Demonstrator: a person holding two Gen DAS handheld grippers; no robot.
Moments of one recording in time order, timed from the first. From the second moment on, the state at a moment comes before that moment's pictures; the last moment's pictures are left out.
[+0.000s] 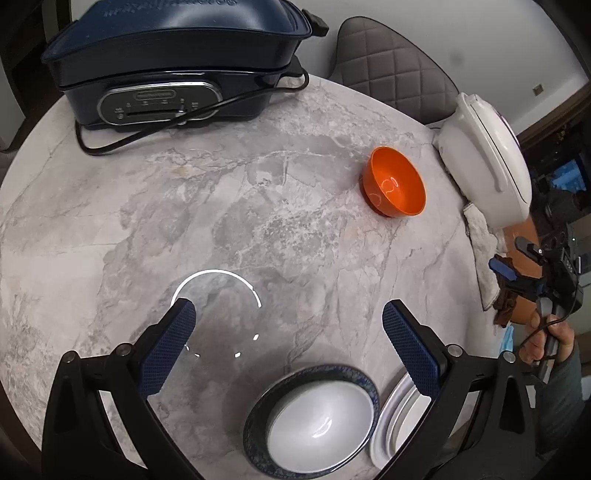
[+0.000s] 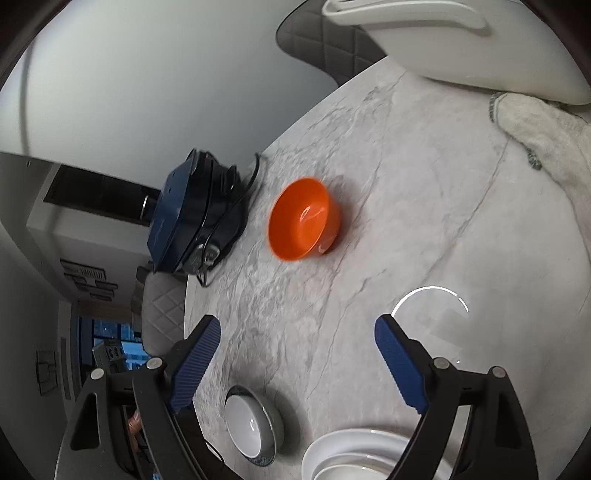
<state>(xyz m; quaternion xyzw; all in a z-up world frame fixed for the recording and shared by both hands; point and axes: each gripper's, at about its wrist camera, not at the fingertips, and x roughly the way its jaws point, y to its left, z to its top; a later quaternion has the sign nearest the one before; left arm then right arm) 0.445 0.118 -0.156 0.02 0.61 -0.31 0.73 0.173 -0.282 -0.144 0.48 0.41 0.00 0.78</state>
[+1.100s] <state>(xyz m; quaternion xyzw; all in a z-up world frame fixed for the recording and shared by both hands) 0.551 -0.104 -0.277 0.07 0.65 -0.38 0.66 0.324 -0.317 -0.229 0.45 0.50 0.03 0.74</state>
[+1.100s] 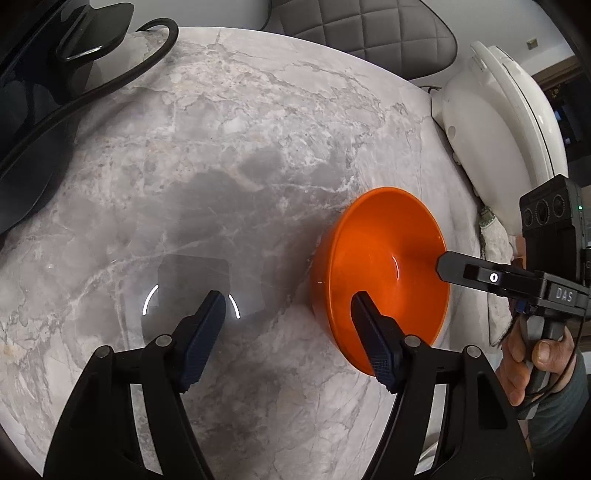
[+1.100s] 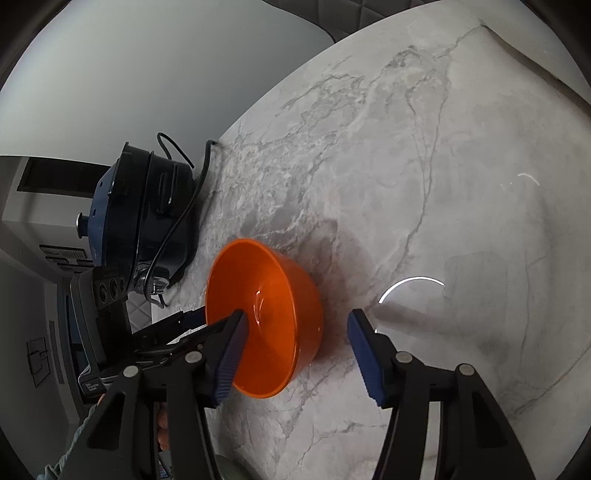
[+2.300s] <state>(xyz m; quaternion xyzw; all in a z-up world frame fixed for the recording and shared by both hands) 0.537 -0.086 -0.249 0.05 0.65 -0.40 0.64 0.338 -0.302 -0.218 0.46 0.52 0.05 0.72</state>
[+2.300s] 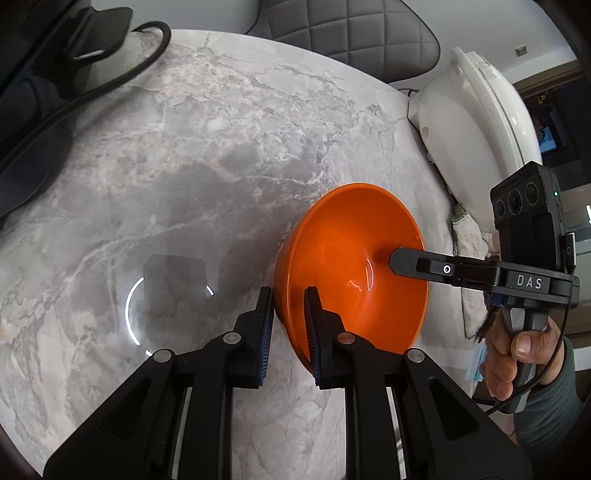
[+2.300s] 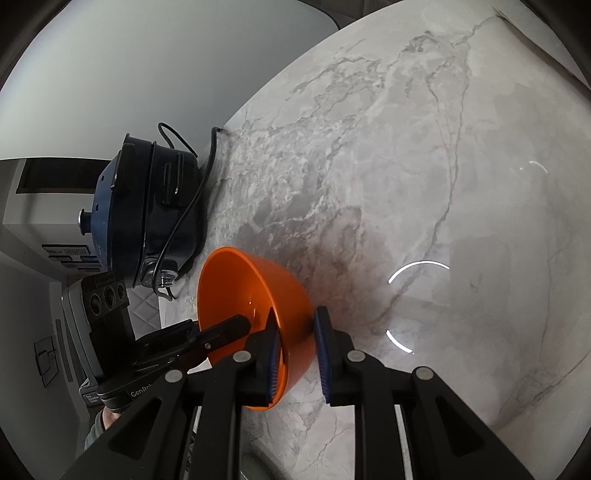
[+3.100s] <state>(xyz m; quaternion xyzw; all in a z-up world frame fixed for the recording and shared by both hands) 0.432 0.114 -0.116 -0.01 0.60 -0.37 0.71 0.294 -0.155 -0.117 0.39 0.51 0.15 0.75</state>
